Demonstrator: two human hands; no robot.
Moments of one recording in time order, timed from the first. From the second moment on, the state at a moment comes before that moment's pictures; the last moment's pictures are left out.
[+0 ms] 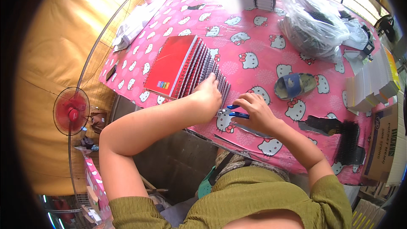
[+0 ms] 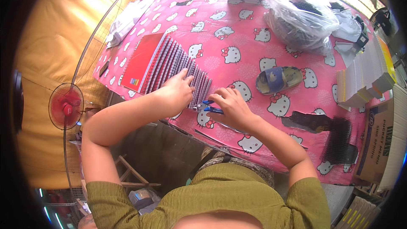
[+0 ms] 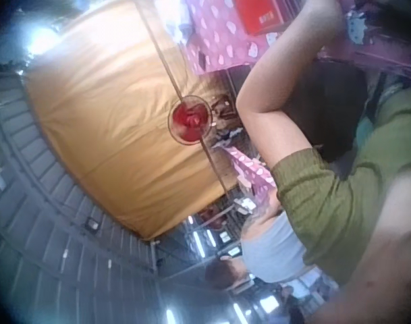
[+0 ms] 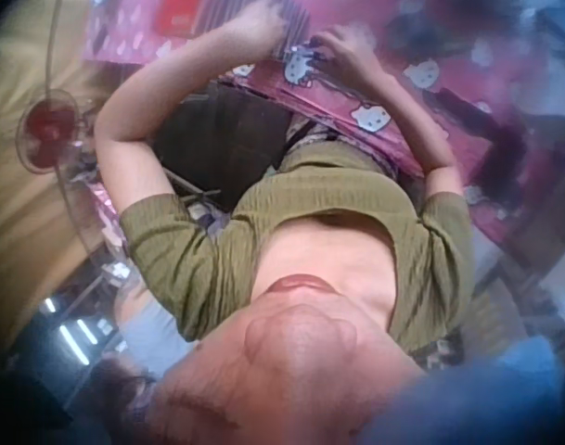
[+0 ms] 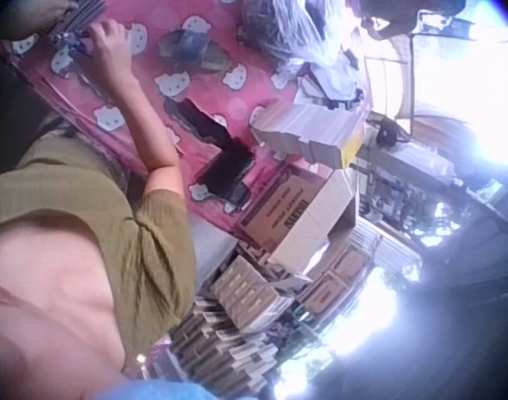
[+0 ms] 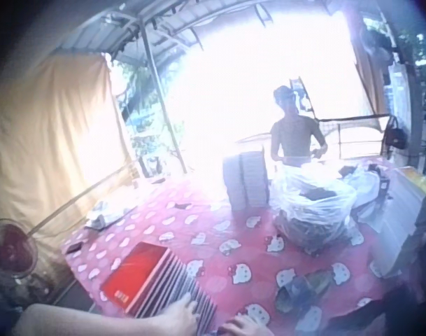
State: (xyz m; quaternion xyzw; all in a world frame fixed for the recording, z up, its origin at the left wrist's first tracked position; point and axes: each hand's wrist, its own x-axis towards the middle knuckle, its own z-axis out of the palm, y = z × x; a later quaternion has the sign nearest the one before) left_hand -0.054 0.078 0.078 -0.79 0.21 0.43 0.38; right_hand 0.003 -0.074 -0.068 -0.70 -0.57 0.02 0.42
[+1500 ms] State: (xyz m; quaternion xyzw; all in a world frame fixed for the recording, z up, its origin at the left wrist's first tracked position) left_hand -0.049 0.083 0.064 -0.81 0.19 0.42 0.36; right_hand 0.016 -0.055 -0.080 -0.67 -0.62 0.04 0.41
